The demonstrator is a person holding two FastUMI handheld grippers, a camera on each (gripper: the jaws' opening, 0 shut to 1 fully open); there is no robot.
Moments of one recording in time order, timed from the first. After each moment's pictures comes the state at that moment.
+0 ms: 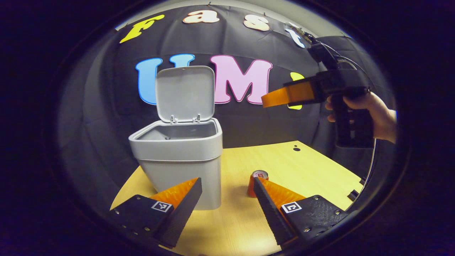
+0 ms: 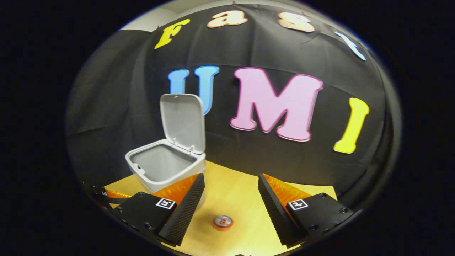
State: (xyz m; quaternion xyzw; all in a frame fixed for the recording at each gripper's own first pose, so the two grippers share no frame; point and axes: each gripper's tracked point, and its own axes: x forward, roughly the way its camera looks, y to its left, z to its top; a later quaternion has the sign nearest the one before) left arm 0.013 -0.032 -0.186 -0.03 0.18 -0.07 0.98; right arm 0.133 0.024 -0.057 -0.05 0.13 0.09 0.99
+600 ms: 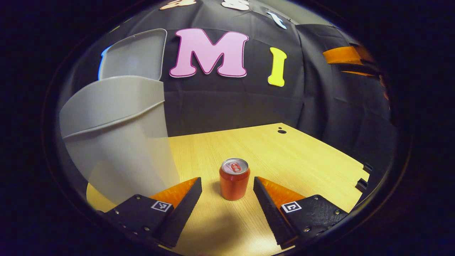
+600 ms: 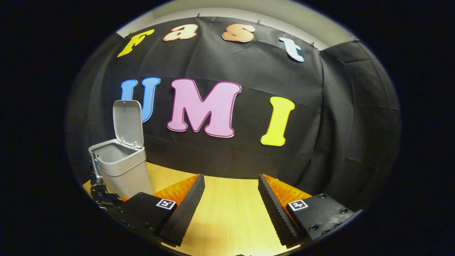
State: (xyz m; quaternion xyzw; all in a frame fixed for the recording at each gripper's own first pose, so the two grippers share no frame) left arm 0.095 -0.123 -0.293 -0.03 0.22 -0.15 0.96; right arm 0.050 -0.116 -0.073 -0.04 0.09 -0.10 0.99
